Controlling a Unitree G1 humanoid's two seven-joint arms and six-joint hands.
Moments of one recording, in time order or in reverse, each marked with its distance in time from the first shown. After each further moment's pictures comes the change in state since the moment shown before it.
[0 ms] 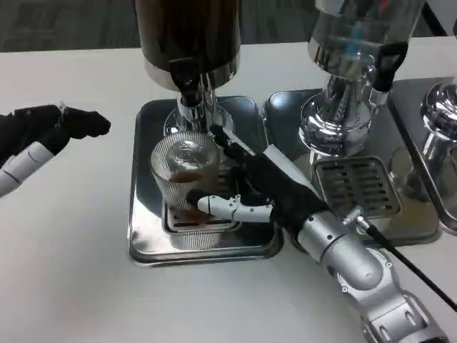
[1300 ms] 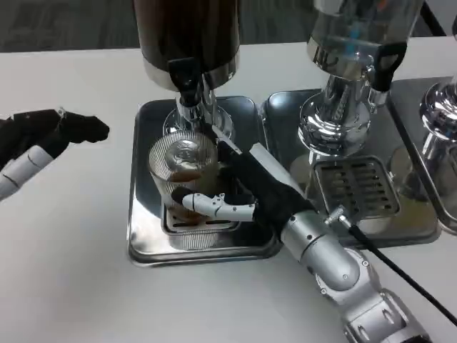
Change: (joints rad) left arm 0.015 0.004 0.000 -0.007 0.000 0.002 0.000; right arm -0.017 0.046 0.054 -0.004 -0.068 0.060 -0.086
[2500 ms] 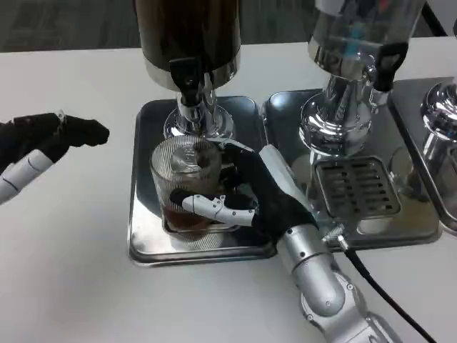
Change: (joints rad) left arm 0.016 0.002 0.000 -0.013 0.001 0.001 0.000; right arm 0.081 0.047 0.030 -0.030 -0.083 -0.026 -0.249
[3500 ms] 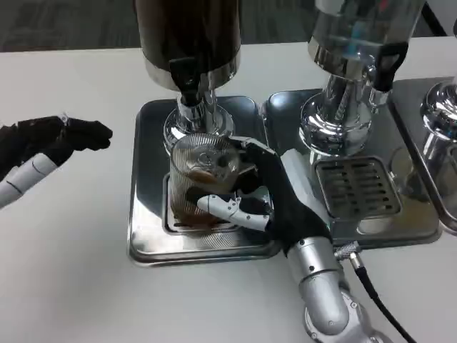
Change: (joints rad) left arm 0.001 0.000 -0.001 0.001 0.021 0.000 0.000; right arm 0.064 0.002 -0.009 -0.013 -0.041 -0.055 -0.146
